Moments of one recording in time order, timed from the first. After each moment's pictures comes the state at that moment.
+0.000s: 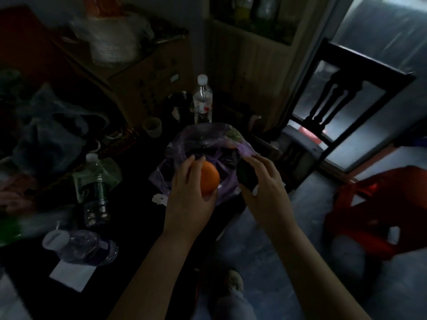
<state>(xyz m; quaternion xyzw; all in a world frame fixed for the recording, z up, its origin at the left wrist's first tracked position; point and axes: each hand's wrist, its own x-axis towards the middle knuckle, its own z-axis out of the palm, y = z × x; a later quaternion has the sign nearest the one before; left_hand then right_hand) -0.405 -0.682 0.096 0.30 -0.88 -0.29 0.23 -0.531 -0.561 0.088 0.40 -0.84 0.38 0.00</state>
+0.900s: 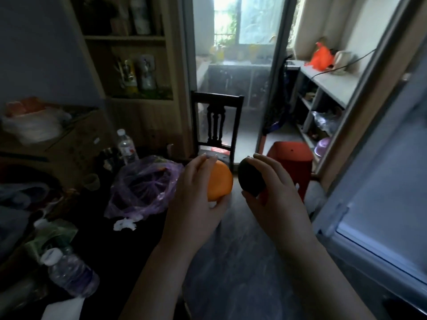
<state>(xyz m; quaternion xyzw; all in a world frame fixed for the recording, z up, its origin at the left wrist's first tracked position) -0.244 -0.517 0.240 -0.06 -0.91 -0.32 0.25 -0.274 -0.349 0.238 0.22 -0.89 0.32 0.24</state>
